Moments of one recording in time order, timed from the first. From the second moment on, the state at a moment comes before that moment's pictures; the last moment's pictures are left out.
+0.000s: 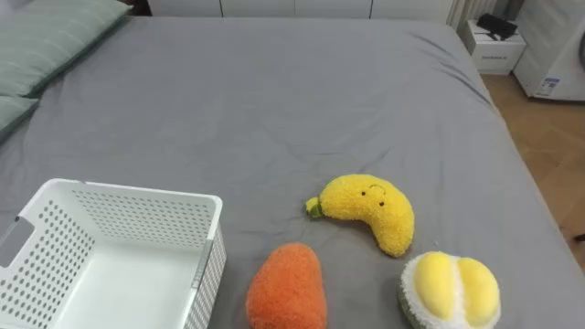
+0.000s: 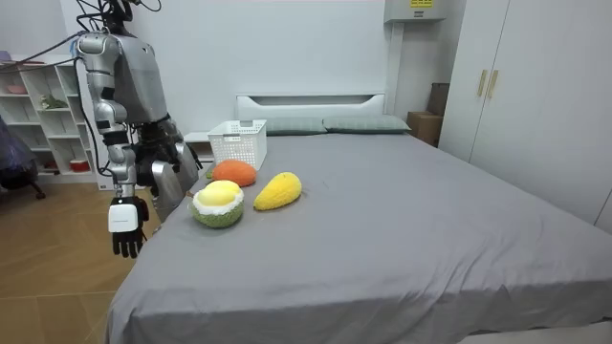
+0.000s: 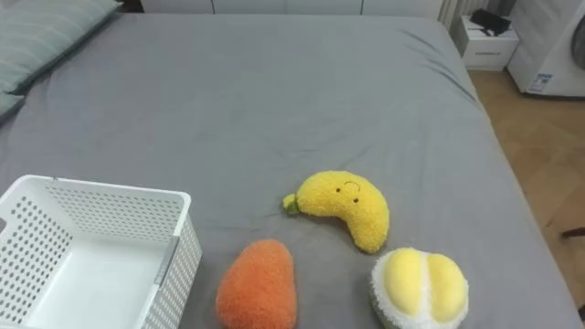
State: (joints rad) left arm 0.23 0.14 0.23 1.08 0.06 0.15 0.27; right arm 0.15 -0.21 -0.14 1.32 -0.17 0.17 -0.19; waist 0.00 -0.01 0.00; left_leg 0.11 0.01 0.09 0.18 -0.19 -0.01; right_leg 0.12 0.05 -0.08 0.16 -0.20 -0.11
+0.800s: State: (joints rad) left arm 0.22 0.14 0.23 1.10 0.05 0.16 0.22; right arm 0.16 -0.21 -0.15 1.32 -0.06 0.19 -0.15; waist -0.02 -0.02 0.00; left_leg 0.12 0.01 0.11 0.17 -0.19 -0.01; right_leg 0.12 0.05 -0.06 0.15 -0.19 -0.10
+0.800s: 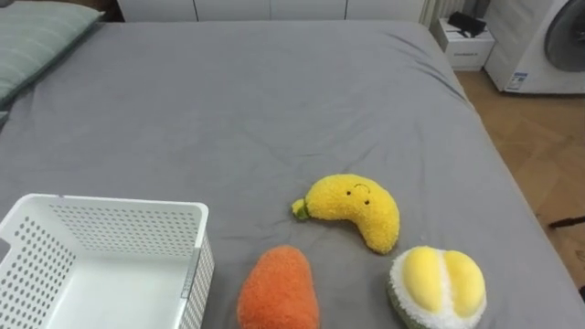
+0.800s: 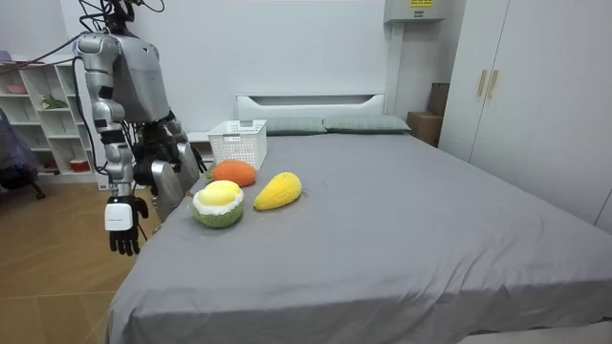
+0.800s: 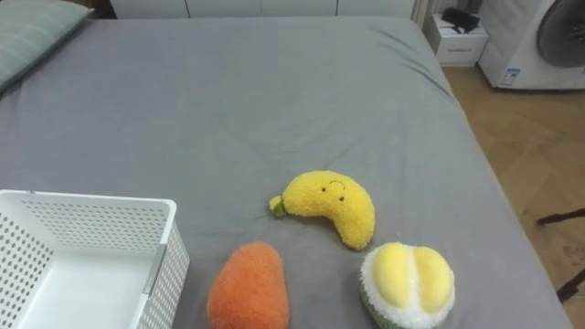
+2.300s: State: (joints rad) left arm 0.22 0.21 0.22 1.07 0.07 0.10 0.21; right arm 0.10 -0.30 -0.15 0.39 0.10 0.08 -0.30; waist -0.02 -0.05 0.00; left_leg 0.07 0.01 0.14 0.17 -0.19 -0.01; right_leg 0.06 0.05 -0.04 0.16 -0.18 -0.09
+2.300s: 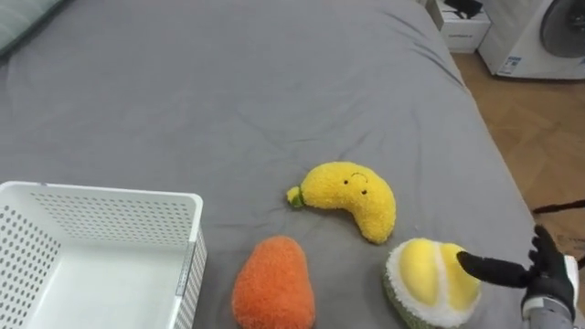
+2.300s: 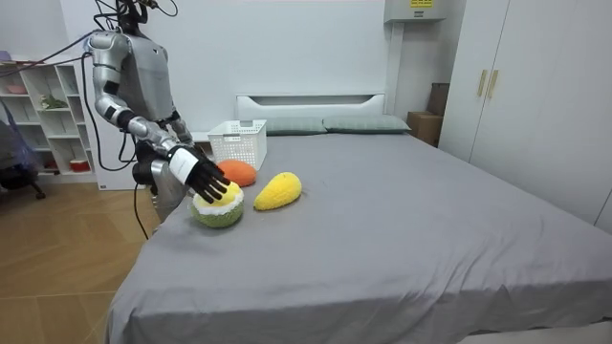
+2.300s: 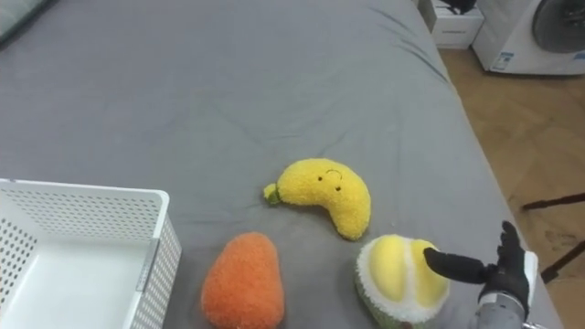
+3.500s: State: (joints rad) left arm 0.26 0.19 0.23 1.00 0.08 0.12 0.22; right arm 0.13 -0.27 -0.06 0.62 -0.09 0.10 -0.15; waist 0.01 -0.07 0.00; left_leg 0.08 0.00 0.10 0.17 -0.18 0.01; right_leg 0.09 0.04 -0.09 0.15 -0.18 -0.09
